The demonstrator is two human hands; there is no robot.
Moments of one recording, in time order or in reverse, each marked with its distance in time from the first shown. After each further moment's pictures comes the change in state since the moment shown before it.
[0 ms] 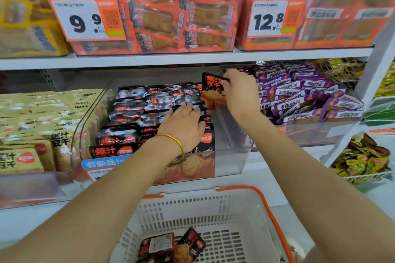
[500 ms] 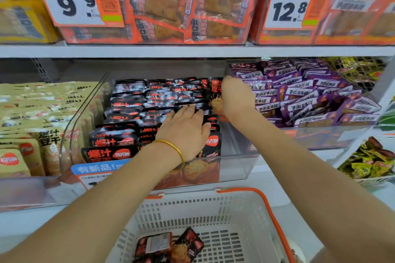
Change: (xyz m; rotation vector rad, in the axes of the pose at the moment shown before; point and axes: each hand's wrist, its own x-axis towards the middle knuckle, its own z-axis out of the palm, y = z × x) left_hand 0.003 -0.010 0.011 -0.013 -0.011 0.018; right_hand 0.006 -0.017 0.022 -0.382 -0.303 0.059
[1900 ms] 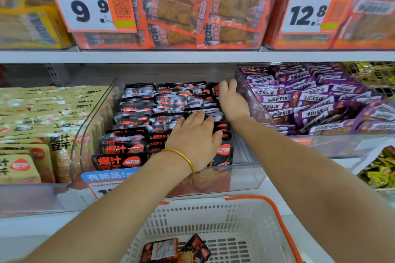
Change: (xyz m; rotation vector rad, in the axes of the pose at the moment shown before) left_hand -0.005 -0.001 -0.004 -0.030 -0.017 0.011; right_hand 0.047 -0.006 0.077 0.110 0.133 -0.127
